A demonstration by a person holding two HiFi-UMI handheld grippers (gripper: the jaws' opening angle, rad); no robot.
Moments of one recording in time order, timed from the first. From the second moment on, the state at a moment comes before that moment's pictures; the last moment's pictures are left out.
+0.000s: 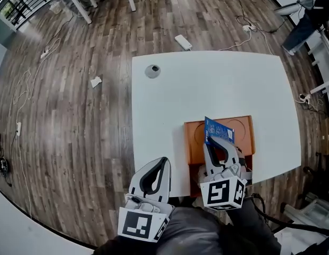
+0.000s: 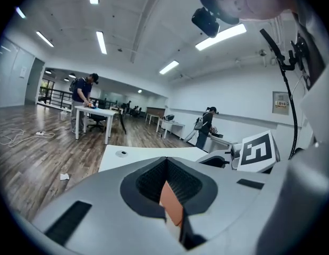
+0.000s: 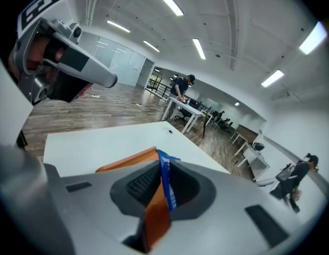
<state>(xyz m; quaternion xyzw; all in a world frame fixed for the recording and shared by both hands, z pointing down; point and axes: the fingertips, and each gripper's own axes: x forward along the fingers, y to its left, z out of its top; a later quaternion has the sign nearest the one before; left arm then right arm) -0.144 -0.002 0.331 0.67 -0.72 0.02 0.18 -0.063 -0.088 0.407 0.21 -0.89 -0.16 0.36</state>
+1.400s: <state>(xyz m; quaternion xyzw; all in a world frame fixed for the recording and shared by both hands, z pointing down) -0.031 0.052 0.306 0.71 -0.68 0.01 0.16 0.056 -0.008 0.418 0.20 -0.90 -0.04 0.37</state>
